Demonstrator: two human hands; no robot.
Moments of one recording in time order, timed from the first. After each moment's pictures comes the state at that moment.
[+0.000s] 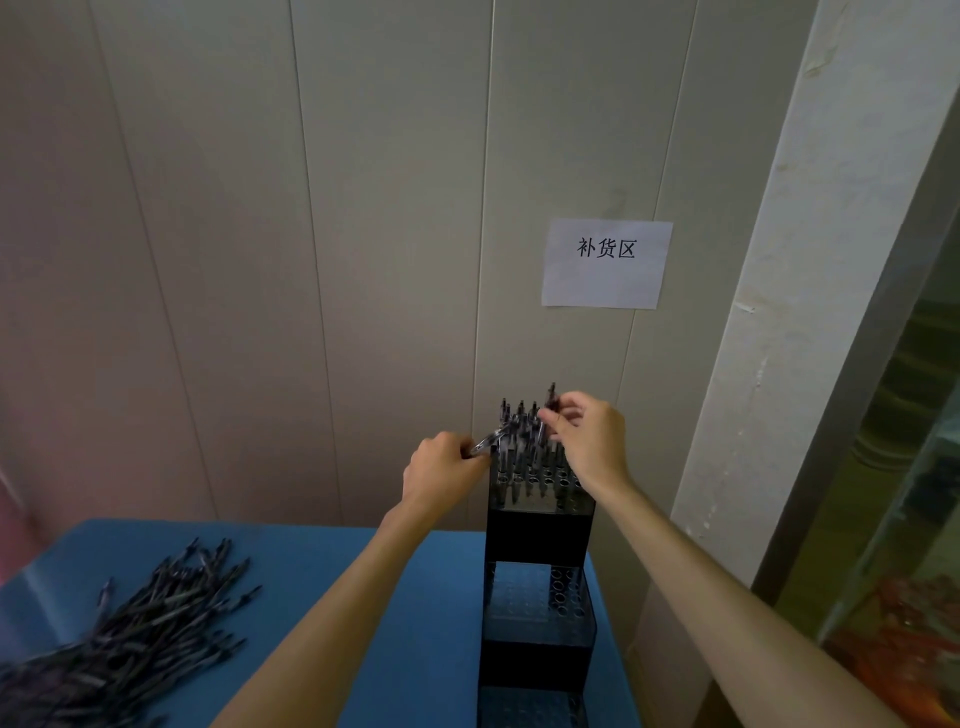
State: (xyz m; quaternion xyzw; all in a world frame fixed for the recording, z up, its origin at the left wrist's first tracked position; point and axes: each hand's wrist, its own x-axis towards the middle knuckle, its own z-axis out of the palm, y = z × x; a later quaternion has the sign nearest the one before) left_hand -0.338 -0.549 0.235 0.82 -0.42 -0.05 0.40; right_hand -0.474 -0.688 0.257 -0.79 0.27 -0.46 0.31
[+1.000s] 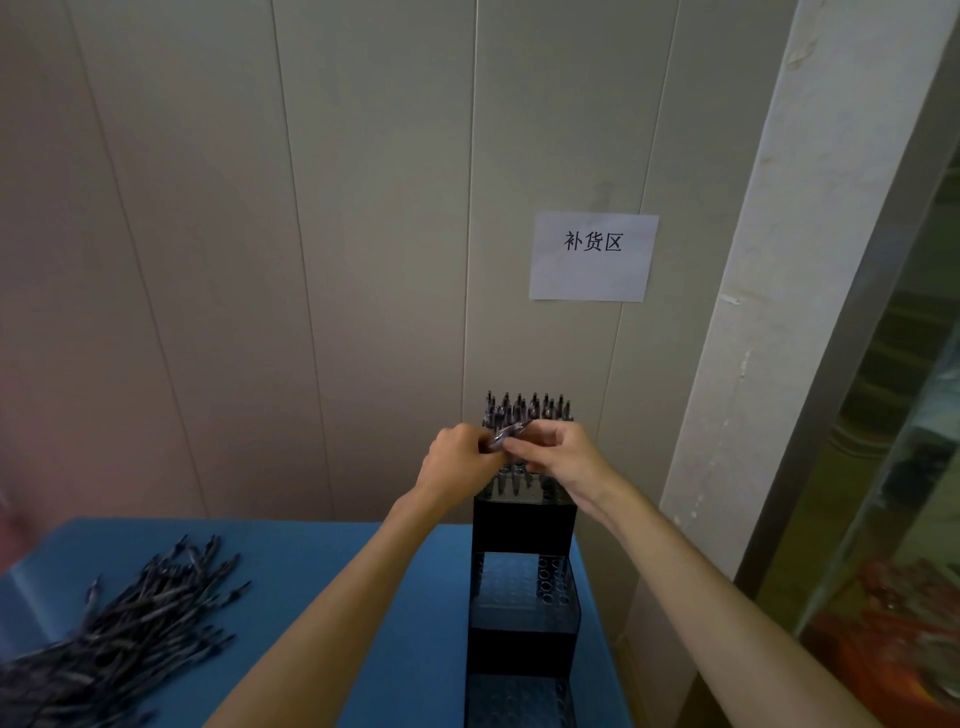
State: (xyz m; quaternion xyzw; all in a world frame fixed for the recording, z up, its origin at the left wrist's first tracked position) left_hand -0.359 -0.566 0.241 0.77 -0.49 -0.10 0.40; right_hand -0.499 -0.668 0.251 -0.73 0.19 -0.26 0.60
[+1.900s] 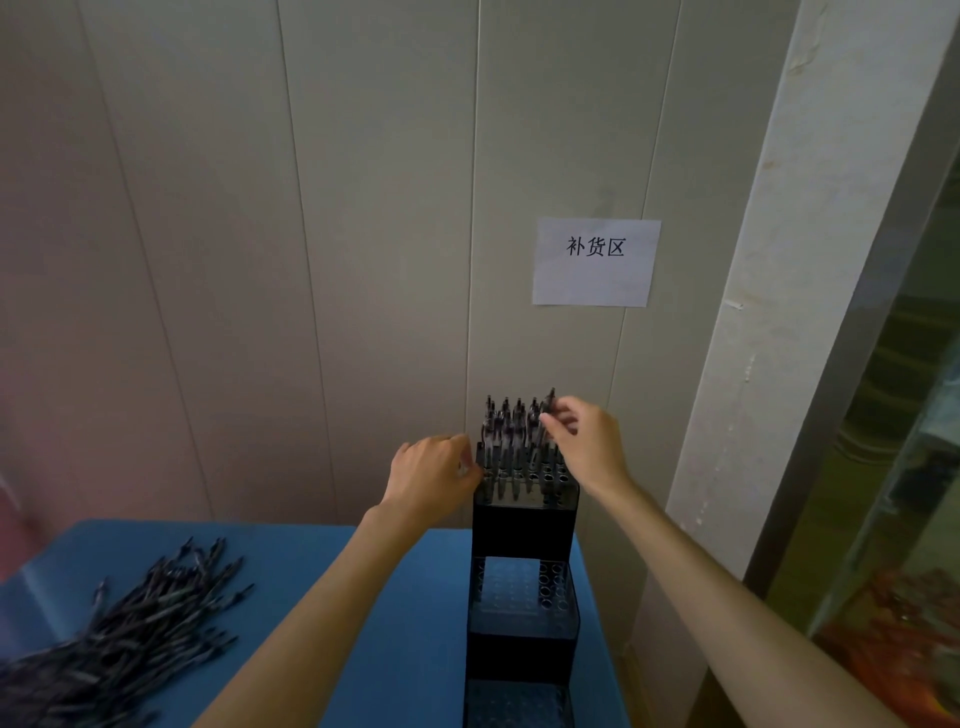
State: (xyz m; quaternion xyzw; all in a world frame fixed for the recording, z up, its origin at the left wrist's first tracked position) left_hand -0.347 -0.541 0.231 0.81 -0.52 0.14 0.23; right_hand -0.497 -0.706 0.250 -0.84 0.26 -0.41 0.26
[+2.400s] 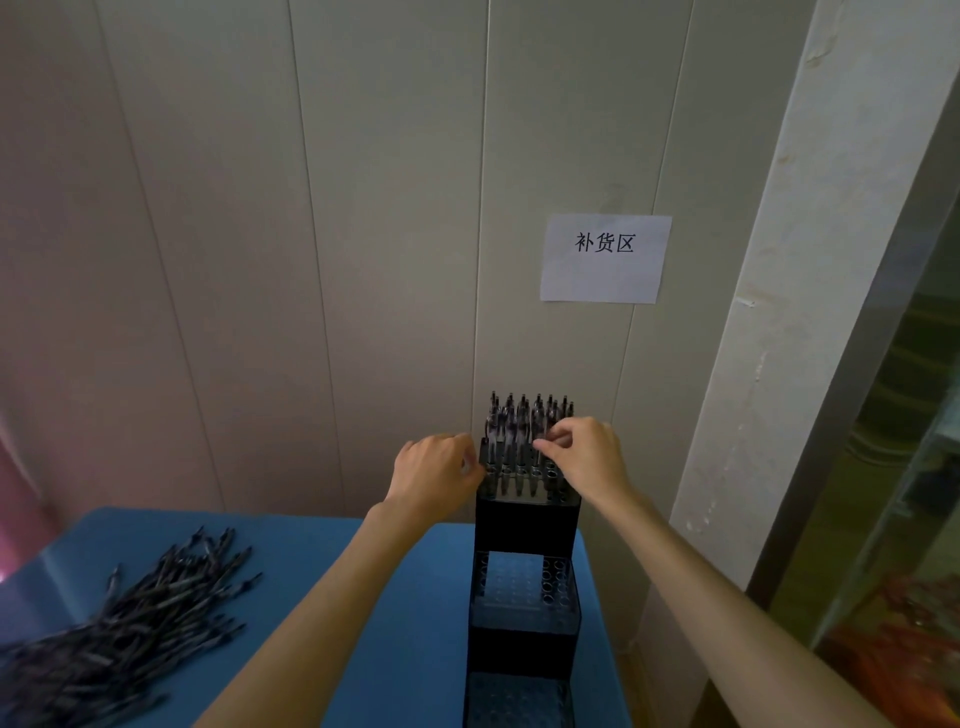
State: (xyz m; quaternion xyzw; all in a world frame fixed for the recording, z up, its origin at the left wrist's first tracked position) left_hand -0.351 -0.538 0.231 0.82 -0.51 0.12 0.22; right_hand -0.500 -0.700 0.239 -0.87 0.30 -0.33 0.21
